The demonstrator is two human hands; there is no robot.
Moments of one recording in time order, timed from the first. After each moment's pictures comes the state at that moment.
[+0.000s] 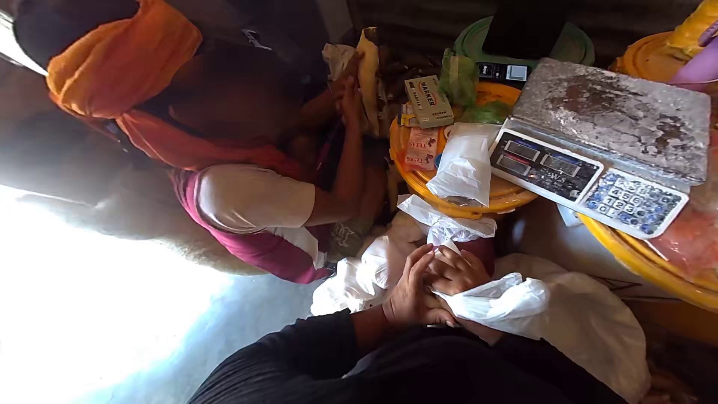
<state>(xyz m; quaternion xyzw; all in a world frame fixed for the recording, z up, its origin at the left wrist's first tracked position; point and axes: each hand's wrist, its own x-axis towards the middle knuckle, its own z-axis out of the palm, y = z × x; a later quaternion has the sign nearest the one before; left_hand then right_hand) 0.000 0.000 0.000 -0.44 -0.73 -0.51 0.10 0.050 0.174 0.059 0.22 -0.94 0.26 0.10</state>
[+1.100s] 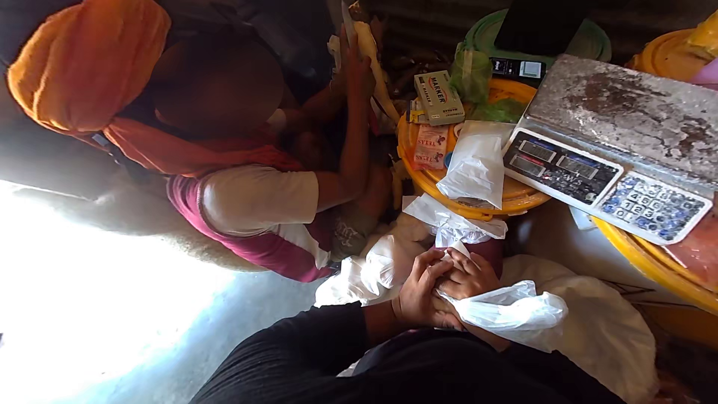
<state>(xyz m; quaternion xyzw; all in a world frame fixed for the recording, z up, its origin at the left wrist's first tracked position) -0.008 0.002 -0.008 -0.46 -0.72 -0.51 0.12 0.050 0.164 0.056 0.19 -0.94 0.25 0.13</state>
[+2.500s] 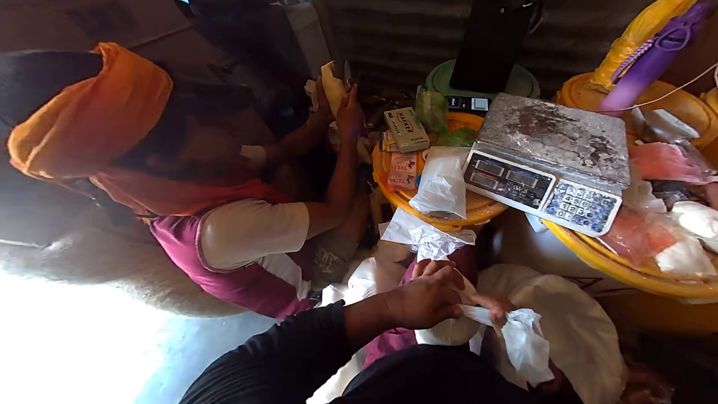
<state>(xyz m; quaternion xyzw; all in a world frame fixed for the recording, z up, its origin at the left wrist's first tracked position) -0.026 0.033 0.090 -0.60 -0.70 -0.31 -0.22 0.119 0.203 0.152 -0.20 -0.78 0.59 -0.12</state>
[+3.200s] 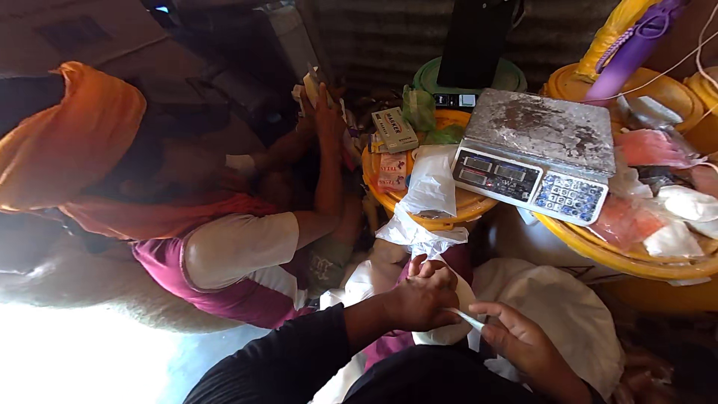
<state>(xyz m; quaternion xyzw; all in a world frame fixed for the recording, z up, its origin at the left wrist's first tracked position) -0.021 0.039 0.080 -0.66 -0.71 -0.24 -0.06 0.154 0.216 0.092 -0.03 -0.72 0.69 0.05</state>
